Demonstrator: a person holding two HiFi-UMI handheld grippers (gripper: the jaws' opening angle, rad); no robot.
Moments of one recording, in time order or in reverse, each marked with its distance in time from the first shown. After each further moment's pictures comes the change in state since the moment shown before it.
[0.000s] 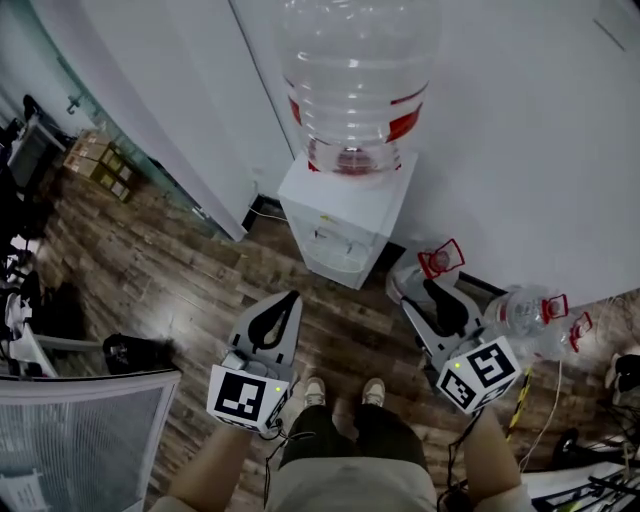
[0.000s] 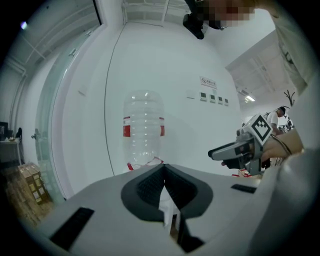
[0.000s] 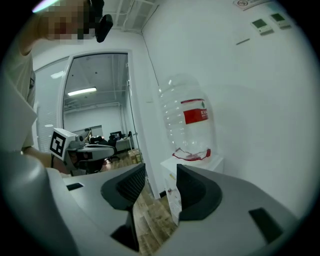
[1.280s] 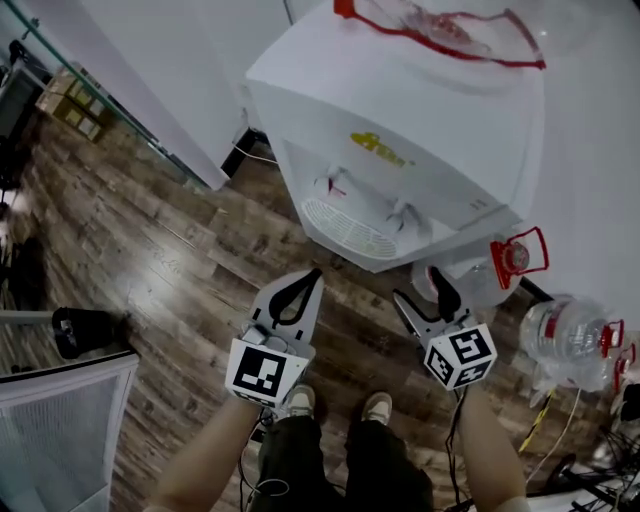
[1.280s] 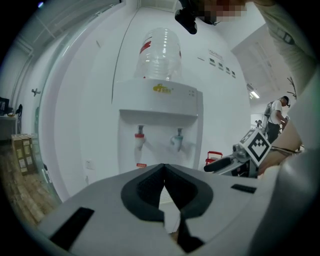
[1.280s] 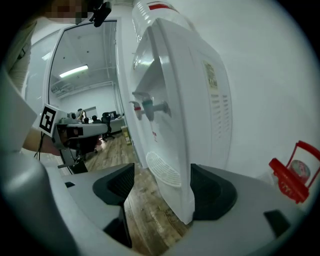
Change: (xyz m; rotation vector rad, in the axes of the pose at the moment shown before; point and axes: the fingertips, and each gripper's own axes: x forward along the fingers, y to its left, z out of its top) left arm 0.173 0.066 -0.378 -0.064 0.042 -0.008; right arm 0.229 -0.134 -0.392 0.015 0.191 -0.013
